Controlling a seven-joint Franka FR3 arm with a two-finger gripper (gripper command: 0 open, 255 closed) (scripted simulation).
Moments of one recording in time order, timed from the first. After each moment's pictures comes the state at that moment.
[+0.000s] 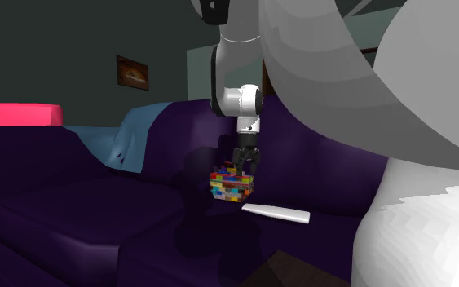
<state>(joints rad) -0.30 0.68 -0.53 -1.61 0.42 2.09 -1.03</state>
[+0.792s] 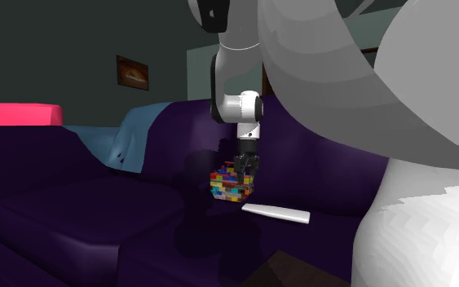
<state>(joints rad) -0.31 0.71 -0.52 -1.61 0.44 2.12 -1.04</state>
